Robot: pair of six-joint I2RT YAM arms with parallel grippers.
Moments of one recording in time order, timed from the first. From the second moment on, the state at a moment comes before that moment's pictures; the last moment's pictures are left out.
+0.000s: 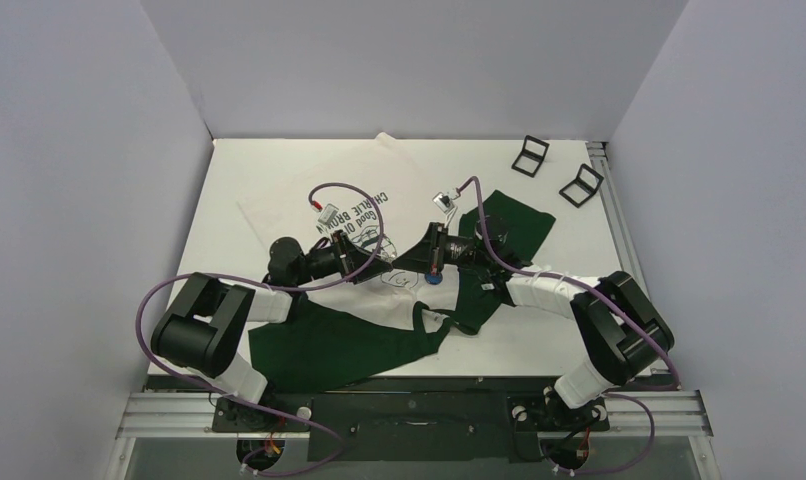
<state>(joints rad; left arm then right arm) -0.34 1.59 0.44 1.23 0.88 -0.98 0.56 1.55 0.70 0.78 -0.84 0.88</state>
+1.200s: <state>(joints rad) -0.33 1.64 0.44 1.30 0.92 -1.07 0.56 1.55 0.68 0.76 -0.83 0.86</state>
